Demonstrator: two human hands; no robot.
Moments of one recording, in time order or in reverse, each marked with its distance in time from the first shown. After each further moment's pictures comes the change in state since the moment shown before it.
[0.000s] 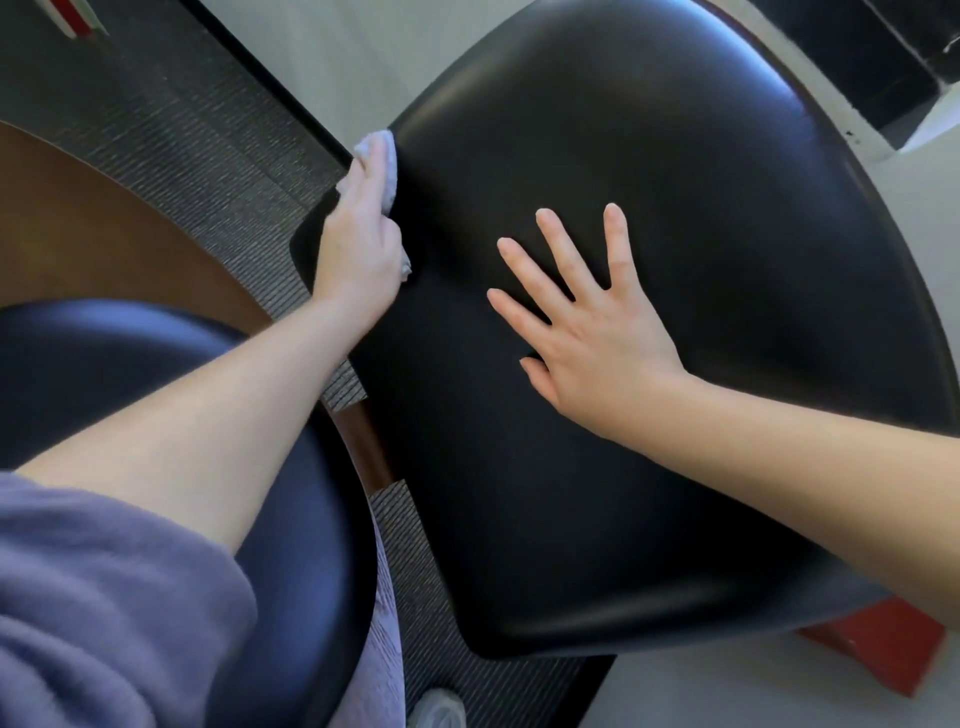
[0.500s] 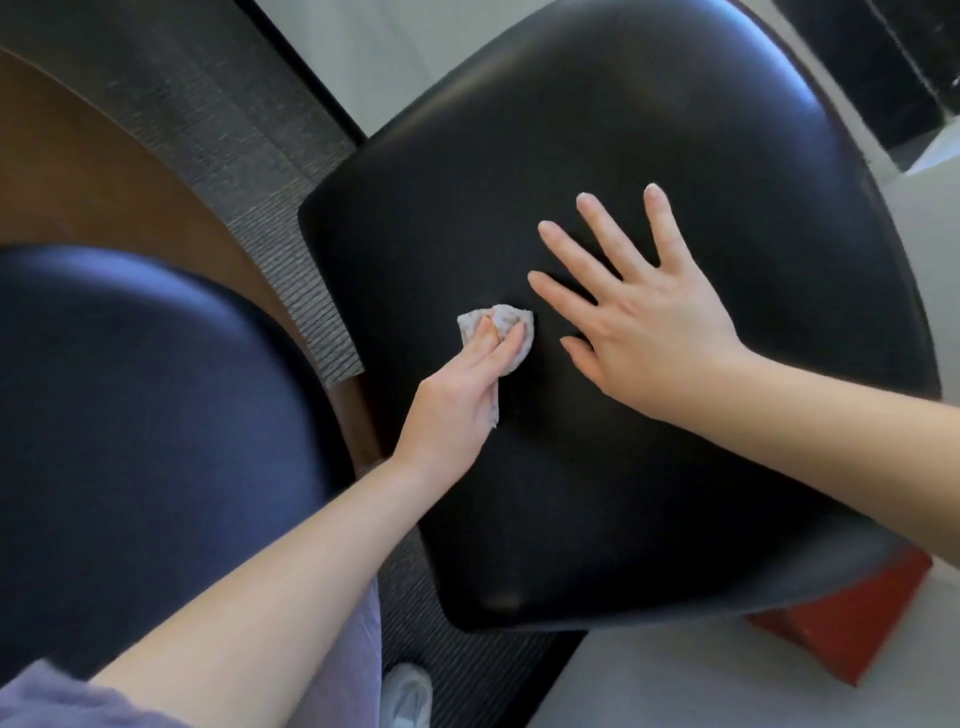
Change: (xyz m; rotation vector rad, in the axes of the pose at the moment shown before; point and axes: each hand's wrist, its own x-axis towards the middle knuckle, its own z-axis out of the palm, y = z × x) left_hand -0.150 0.010 0.062 -0.207 -0.175 0.234; right_hand -0.014 0.026 -0.004 -0.048 -0.001 -0.066
